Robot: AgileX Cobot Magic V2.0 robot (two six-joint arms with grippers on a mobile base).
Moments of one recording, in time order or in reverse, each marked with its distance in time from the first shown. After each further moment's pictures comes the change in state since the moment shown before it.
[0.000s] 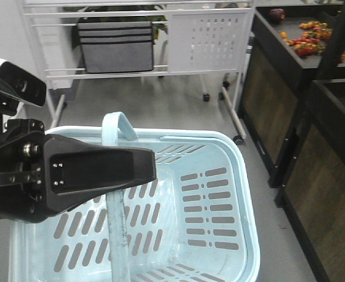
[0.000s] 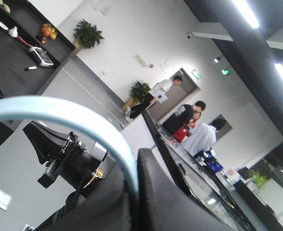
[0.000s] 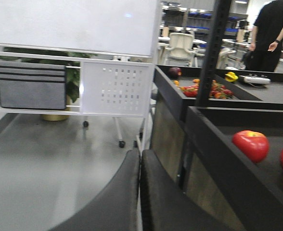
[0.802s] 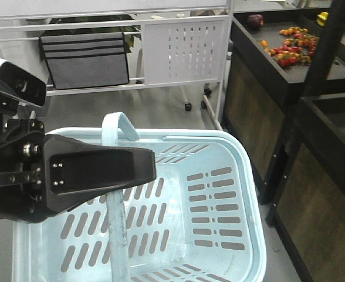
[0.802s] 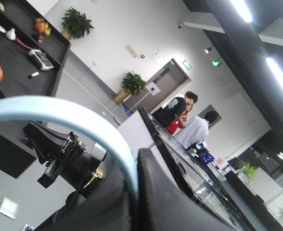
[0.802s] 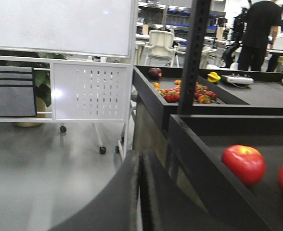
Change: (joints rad) left arm 0.000 0.000 0.000 0.000 0.000 0.000; right arm 0.000 0.000 0.000 0.000 0.000 0.000
